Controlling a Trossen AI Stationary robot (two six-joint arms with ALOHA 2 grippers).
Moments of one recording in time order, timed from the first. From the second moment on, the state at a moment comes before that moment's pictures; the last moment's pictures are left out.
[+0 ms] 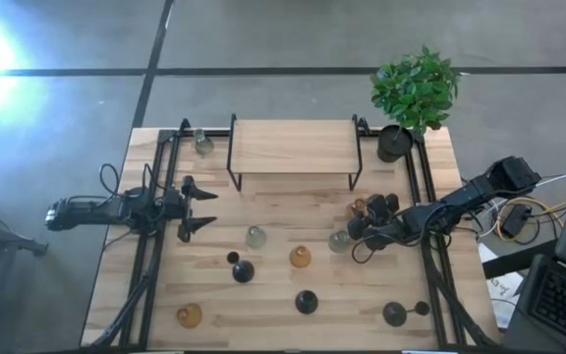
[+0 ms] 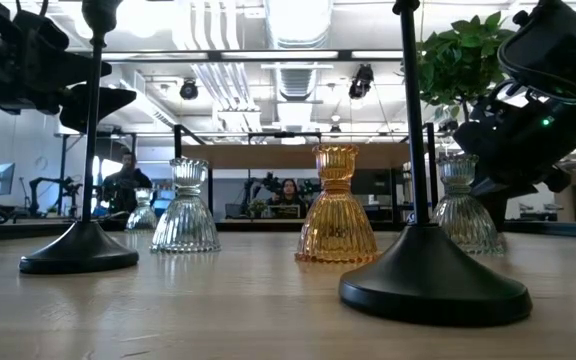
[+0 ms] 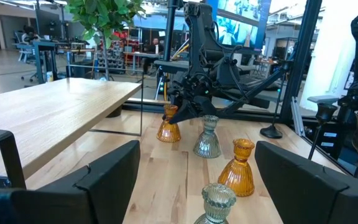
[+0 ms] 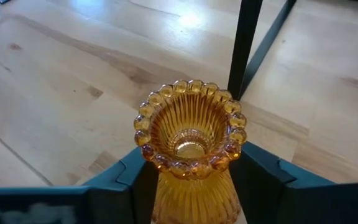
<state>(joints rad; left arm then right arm) -0.01 0.02 0.01 0.03 -0.07 -0.08 0.32 1.28 0.36 -0.23 0.87 1.19</state>
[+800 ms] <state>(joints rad) -0.01 0.02 0.01 0.03 -0.07 -0.08 0.32 1.23 0.40 -0.23 0.90 1.11</state>
